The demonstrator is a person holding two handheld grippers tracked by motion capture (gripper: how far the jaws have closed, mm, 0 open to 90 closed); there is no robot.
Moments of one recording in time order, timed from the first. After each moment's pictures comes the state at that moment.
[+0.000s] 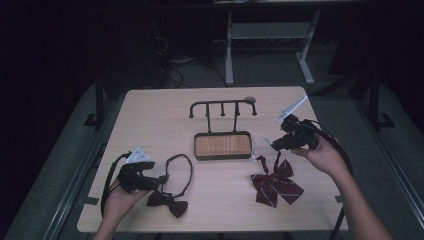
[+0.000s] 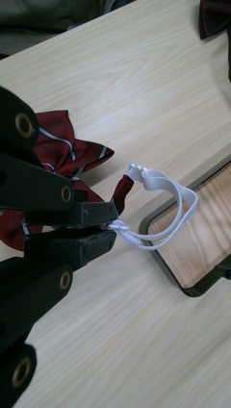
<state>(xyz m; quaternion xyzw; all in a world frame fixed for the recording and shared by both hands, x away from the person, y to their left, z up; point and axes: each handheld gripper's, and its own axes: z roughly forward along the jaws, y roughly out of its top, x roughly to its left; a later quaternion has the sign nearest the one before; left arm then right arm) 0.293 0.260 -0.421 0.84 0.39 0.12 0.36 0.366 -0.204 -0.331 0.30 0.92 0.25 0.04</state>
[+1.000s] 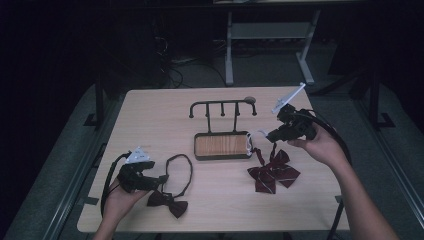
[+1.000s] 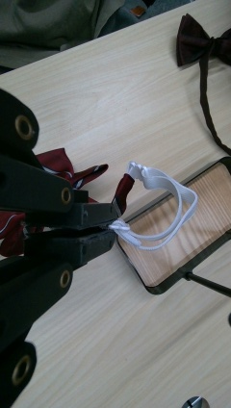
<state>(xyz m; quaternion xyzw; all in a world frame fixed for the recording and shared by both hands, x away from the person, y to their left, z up) 0.293 0.260 -0.420 0.84 0.38 0.13 0.36 0.371 -0.190 -0.298 0.27 0.93 0.26 0.05</state>
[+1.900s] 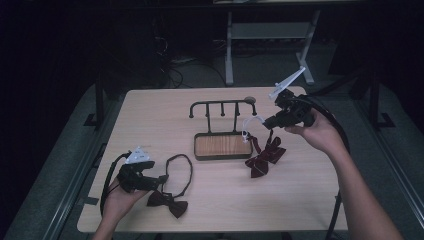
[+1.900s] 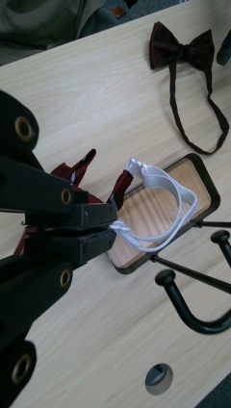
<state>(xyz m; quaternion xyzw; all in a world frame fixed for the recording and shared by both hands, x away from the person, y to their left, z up) 0.293 0.261 -0.418 0.84 0.38 0.13 0.36 0.383 -0.182 -0.265 0.26 0.92 0.28 0.07</state>
